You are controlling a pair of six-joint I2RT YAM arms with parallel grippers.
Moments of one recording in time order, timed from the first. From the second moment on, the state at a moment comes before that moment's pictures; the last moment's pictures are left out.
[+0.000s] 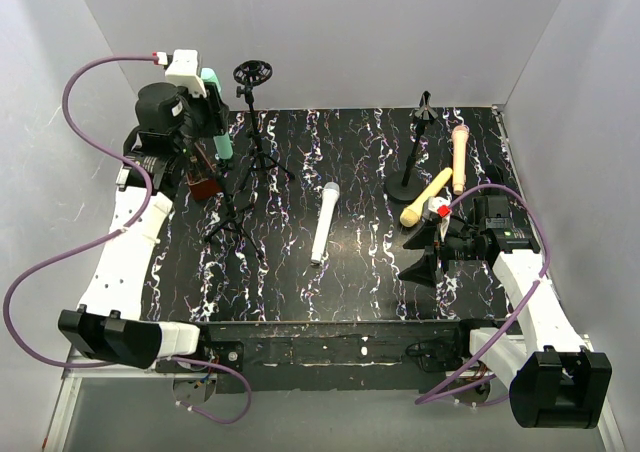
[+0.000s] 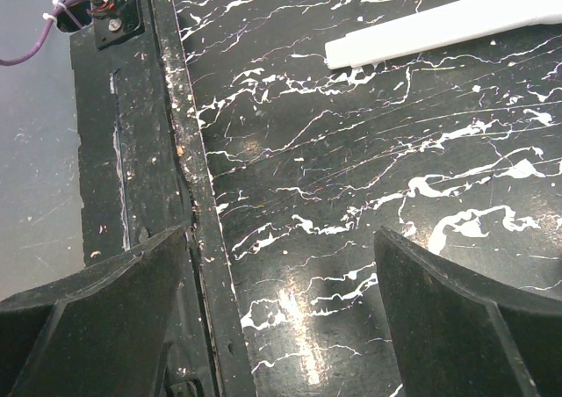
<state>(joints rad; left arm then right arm) -0.18 1.31 1.53 -0.43 0.02 -0.07 0.03 0.96 0.72 -0.88 -1.19 -0.82</state>
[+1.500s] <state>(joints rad) -0.18 1.36 1.57 -0.69 0.07 -0.14 0.03 0.97 0.72 -0.91 -1.19 -0.84</state>
